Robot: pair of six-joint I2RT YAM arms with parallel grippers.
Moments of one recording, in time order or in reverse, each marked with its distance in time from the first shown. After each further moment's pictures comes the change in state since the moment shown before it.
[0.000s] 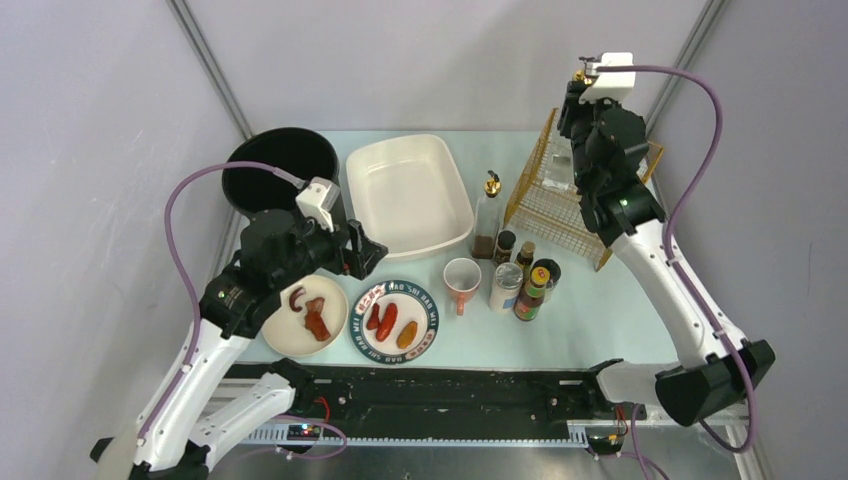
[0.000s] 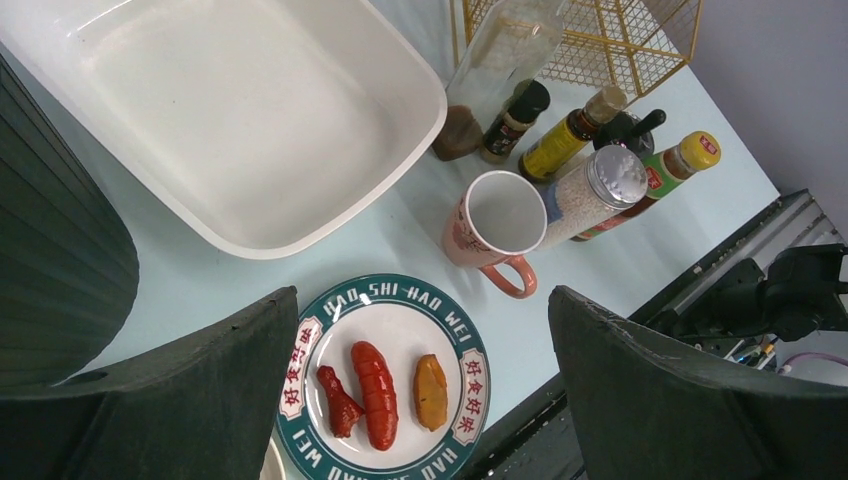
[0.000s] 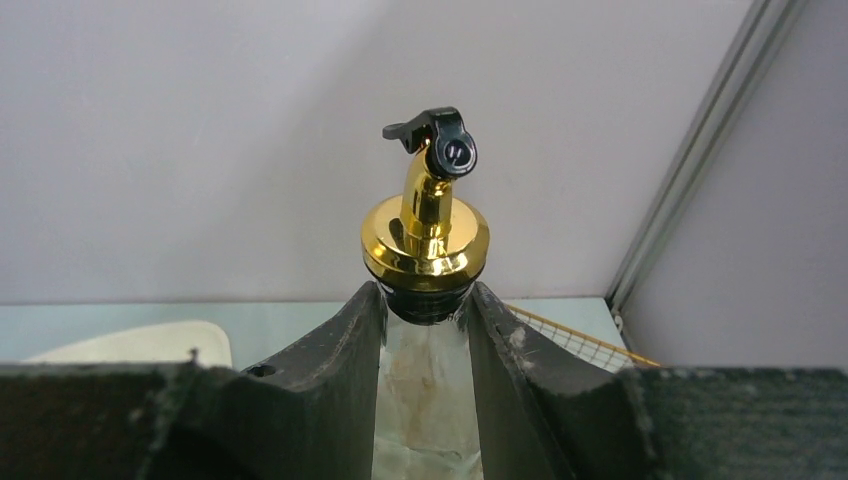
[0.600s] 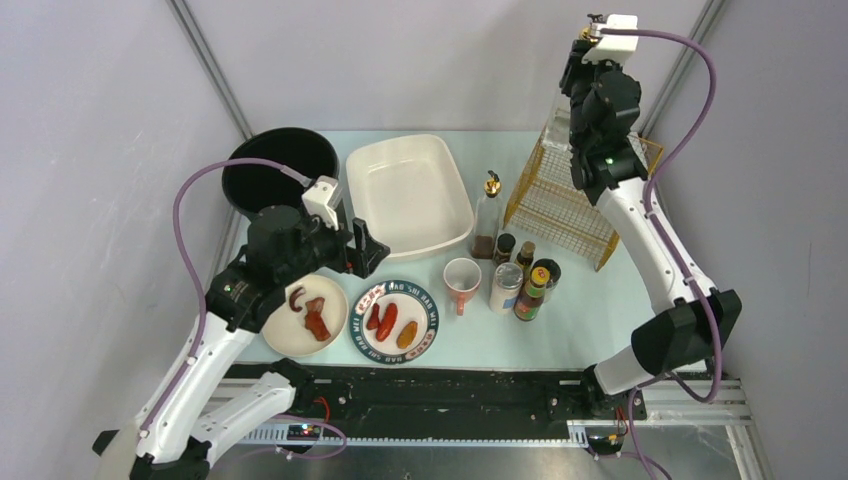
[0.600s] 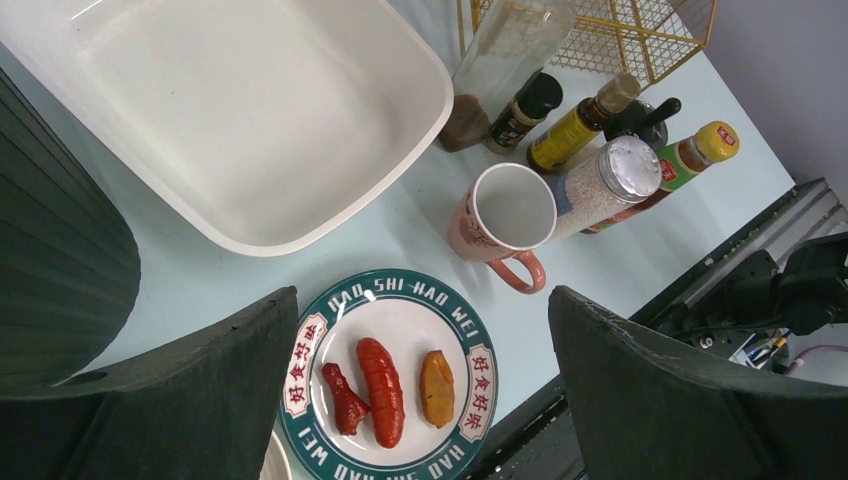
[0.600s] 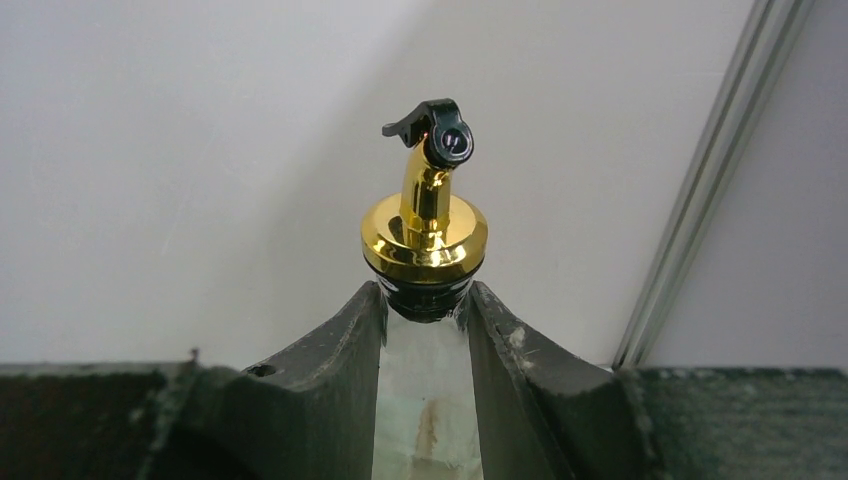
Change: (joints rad) left arm 0.000 0.035 0.000 0.000 0.003 0.017; right arm -0.092 0.248 0.201 0.177 -0.039 0.006
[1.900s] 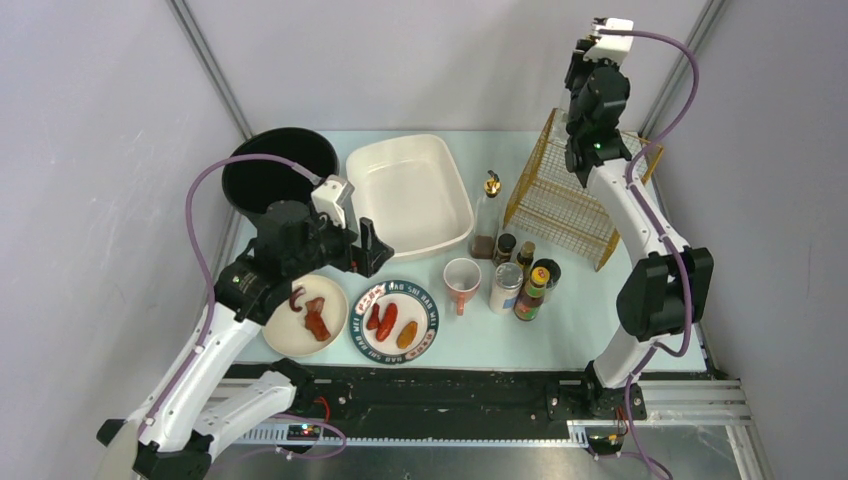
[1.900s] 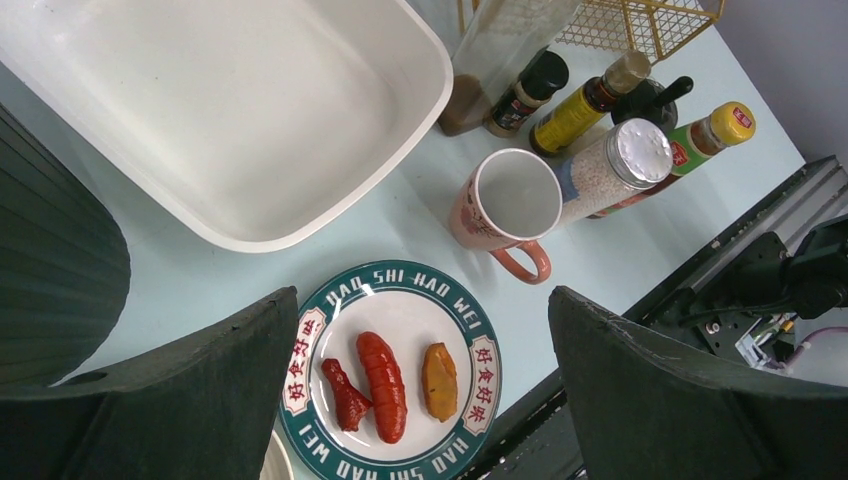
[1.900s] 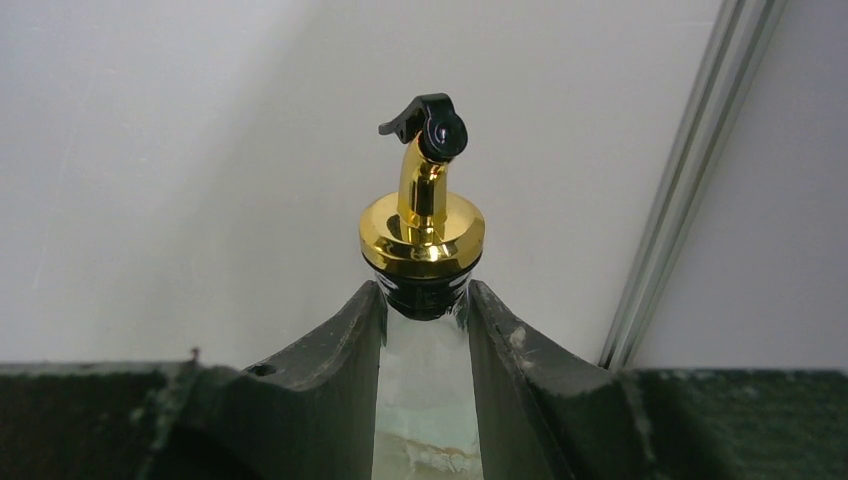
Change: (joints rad) left arm 0.000 0.046 0.000 0.000 0.023 0.018; right arm -0.104 0.210 0.036 0.158 0.000 0.023
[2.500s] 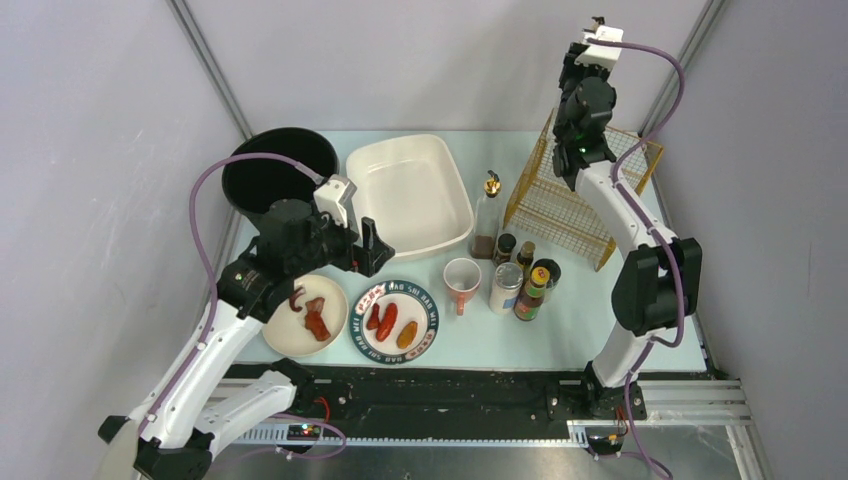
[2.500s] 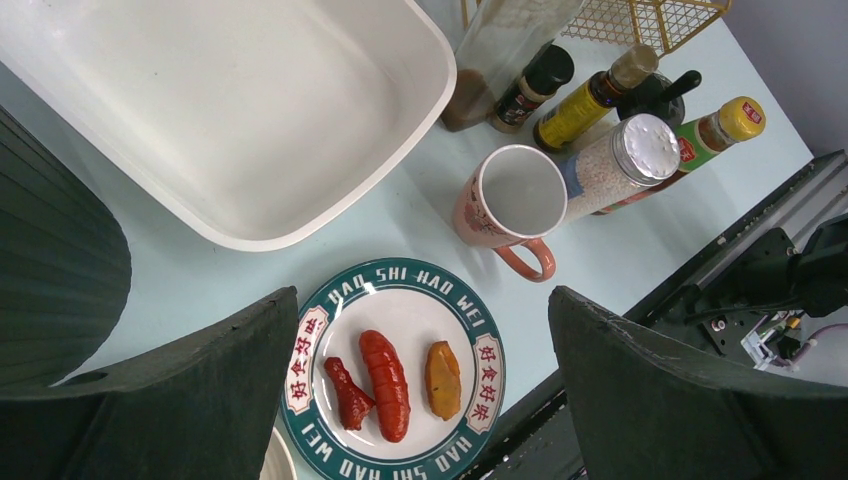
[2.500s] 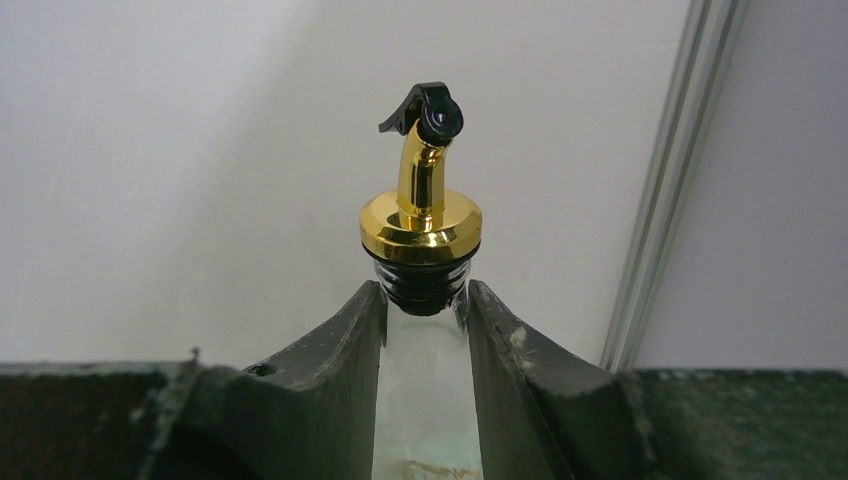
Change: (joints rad) left arm 0.000 0.016 0.000 0.000 0.000 0.008; right arm 0.039 0.035 -0.056 0.201 0.096 -0.057
